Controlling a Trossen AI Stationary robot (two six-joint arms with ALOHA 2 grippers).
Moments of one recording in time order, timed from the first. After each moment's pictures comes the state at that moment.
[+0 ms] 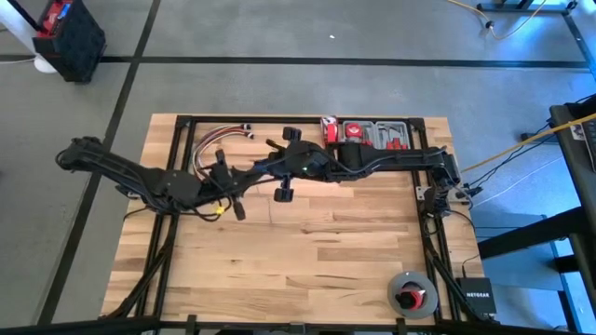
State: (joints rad) left arm -0.34 1.02 0.81 0.13 -0.79 -0.02; right arm 0.07 1.90 2.02 -0.61 0.36 -0.24
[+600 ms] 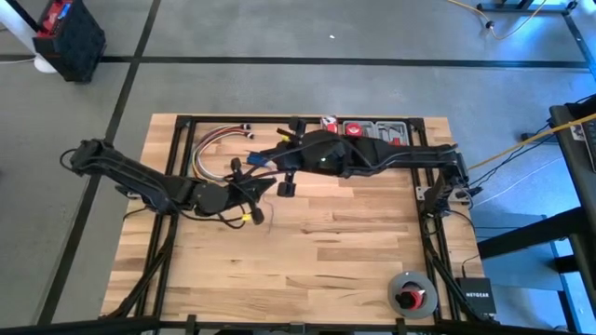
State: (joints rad) left arm -0.32 1.21 0.81 0.14 -0.80 -0.08; right arm 0.07 1.82 2.01 -0.49 0.34 -0.27
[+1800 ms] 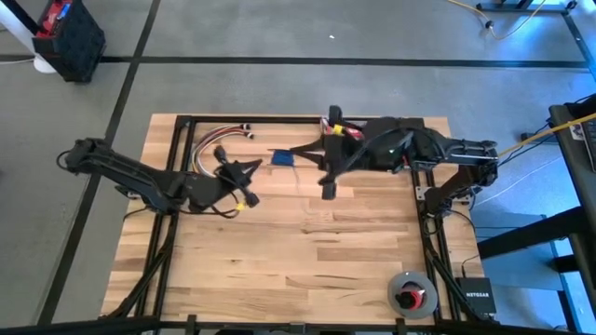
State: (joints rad) left arm -0.30 1.09 0.80 0.10 -1.03 0.12; right arm 0.16 1.60 2.02 -0.57 0.29 -0.32
